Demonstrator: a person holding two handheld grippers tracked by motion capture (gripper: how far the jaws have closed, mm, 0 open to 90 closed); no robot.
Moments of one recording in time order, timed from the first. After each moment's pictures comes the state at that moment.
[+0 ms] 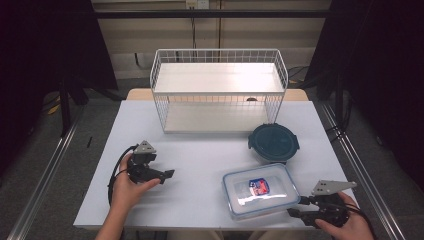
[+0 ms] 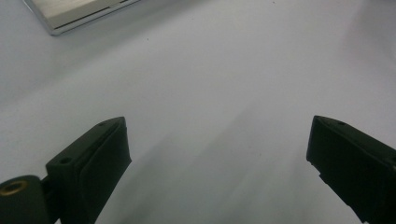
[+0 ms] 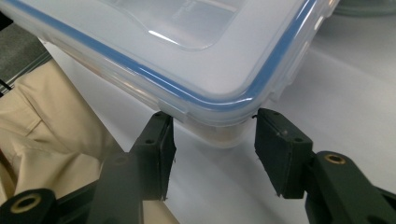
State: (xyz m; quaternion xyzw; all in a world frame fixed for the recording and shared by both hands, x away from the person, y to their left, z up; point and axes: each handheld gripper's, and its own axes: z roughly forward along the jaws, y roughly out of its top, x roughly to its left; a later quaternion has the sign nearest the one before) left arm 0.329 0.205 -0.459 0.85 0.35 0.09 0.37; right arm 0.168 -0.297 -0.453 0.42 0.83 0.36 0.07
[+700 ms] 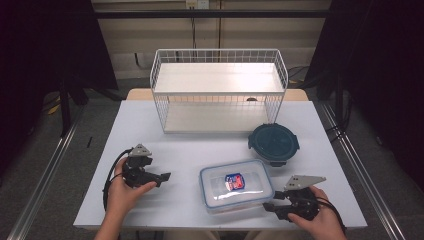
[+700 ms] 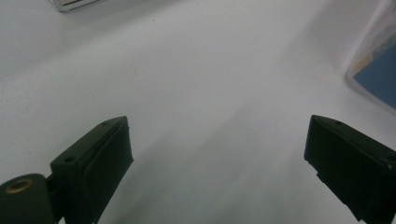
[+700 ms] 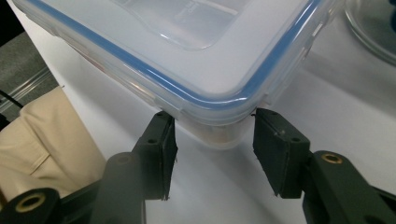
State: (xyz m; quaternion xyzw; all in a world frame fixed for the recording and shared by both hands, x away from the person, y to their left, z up) left arm 0.317 0.214 -0.456 0.85 0.37 0.08 0.37; right arm 0.190 -0.239 -0.456 0.40 0.83 0.37 0.08
